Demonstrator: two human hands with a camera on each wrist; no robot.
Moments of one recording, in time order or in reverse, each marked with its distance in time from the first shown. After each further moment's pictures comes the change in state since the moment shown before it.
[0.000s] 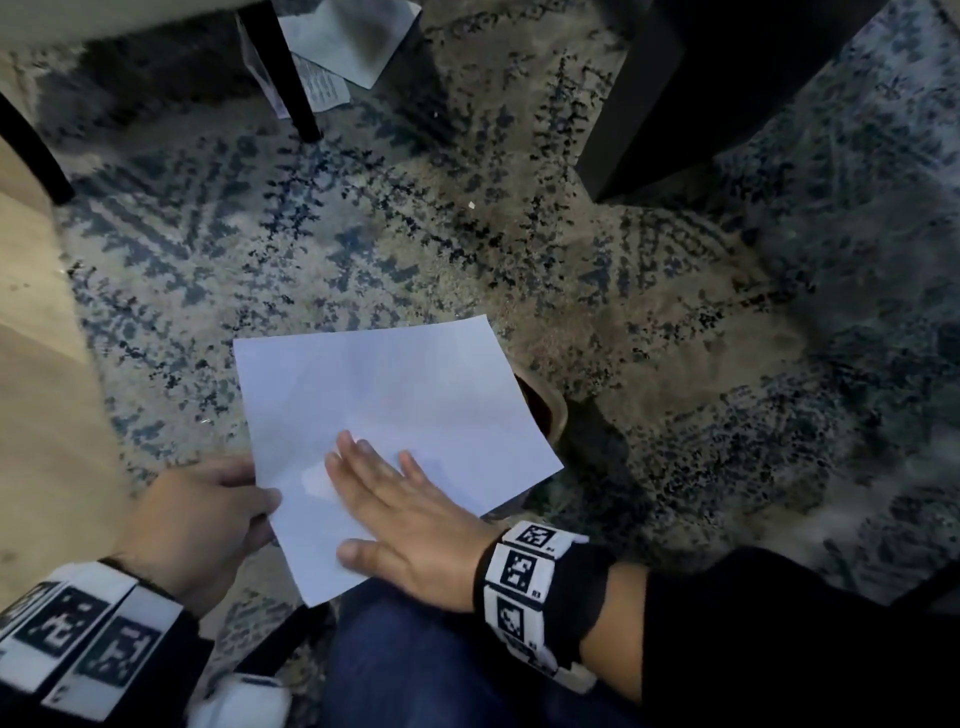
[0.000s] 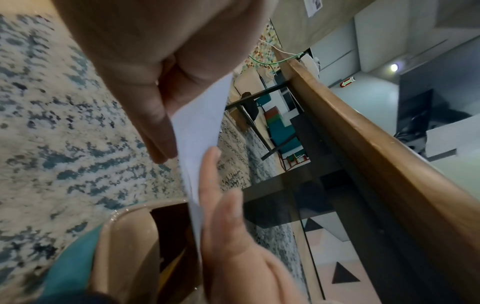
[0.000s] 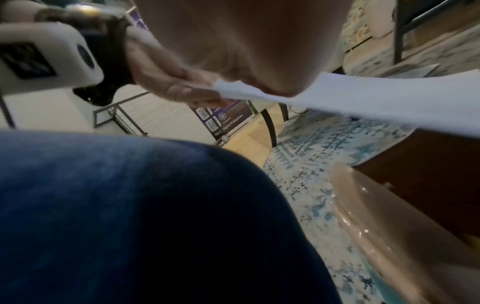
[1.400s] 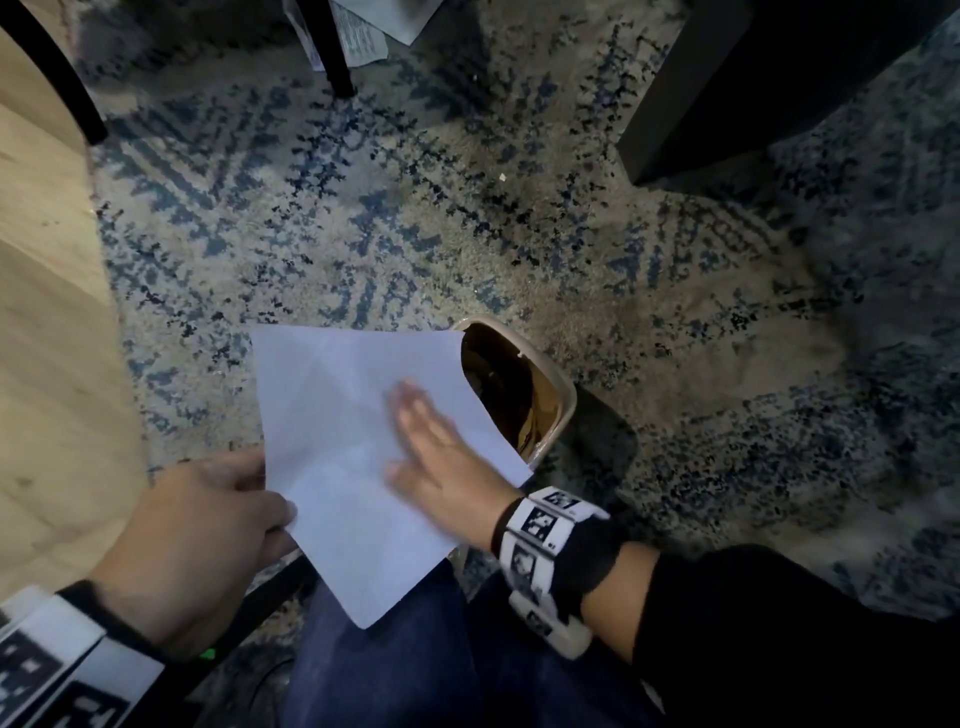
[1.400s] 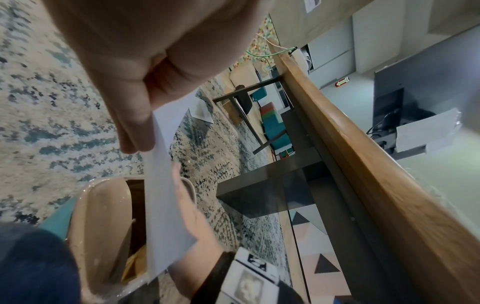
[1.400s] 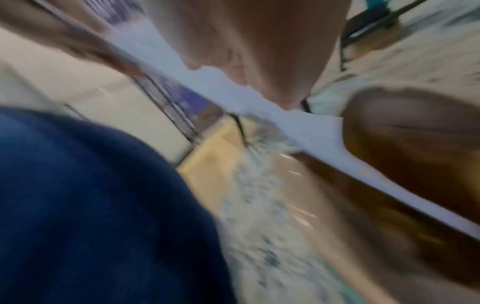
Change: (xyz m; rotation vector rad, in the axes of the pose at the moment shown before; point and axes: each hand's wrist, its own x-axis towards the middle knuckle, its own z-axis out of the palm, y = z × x) left_hand -0.052 -0.004 0.033 -0.144 -0.022 0.017; right_hand -0.004 0.048 -0.002 0.199 0.082 0.159
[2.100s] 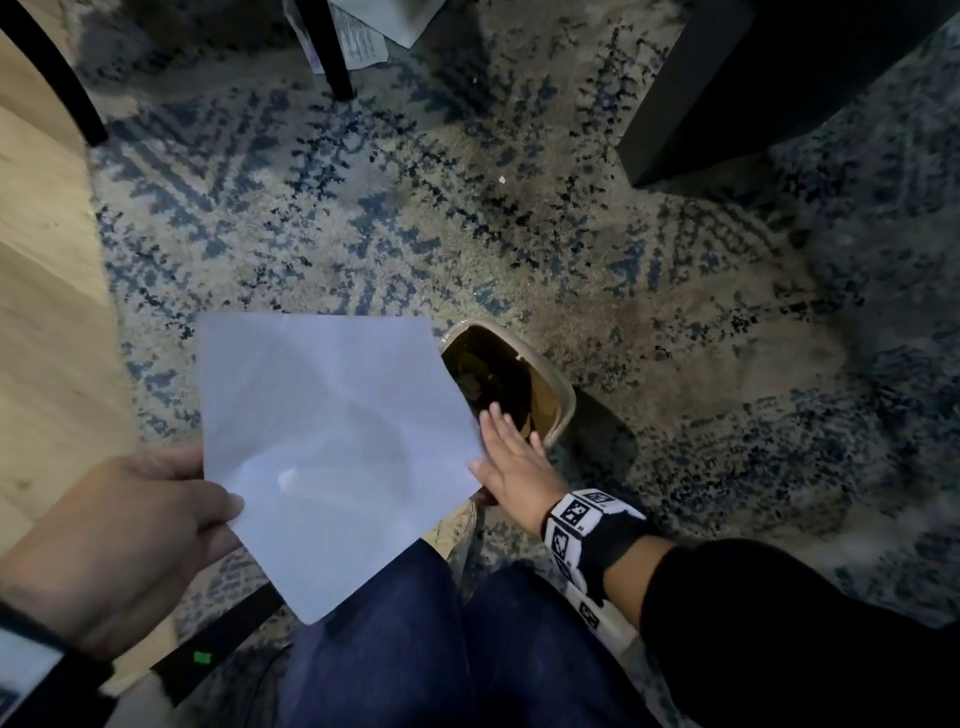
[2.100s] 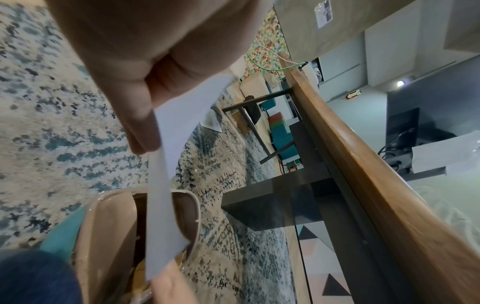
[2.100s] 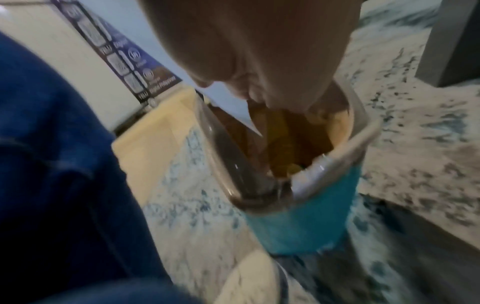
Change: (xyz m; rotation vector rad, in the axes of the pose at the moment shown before) left_hand 0.007 0.012 -0.023 -0.021 0.002 -0.029; right_hand -0.009 0.081 -0.007 -0.224 -0.054 0.384
